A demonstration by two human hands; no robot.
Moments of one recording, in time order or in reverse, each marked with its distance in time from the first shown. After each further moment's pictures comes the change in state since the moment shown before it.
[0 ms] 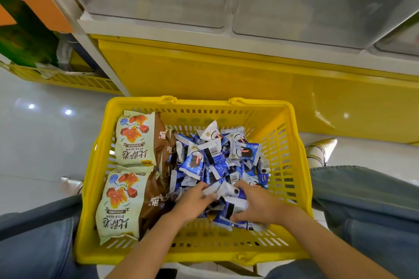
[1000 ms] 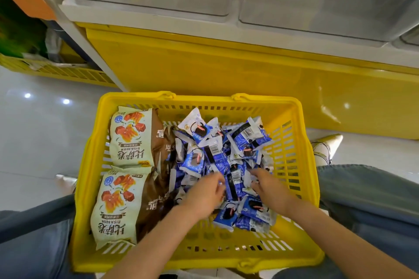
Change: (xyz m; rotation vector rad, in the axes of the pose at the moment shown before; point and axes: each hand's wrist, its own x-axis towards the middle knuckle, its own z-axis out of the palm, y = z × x) left_hand 0.002 0.040 -0.003 0.324 0.066 0.198; right_hand 0.011 0.014 -0.018 0.037 0.151 0.127
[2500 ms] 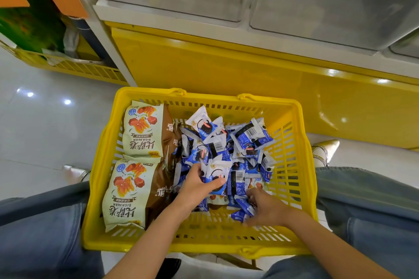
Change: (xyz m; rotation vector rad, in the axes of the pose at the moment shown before) left_hand -0.023 -0.018 -0.003 -0.842 0.189 -0.212; right_hand -0.020 0.008 0.030 -0.016 -0.284 0.086
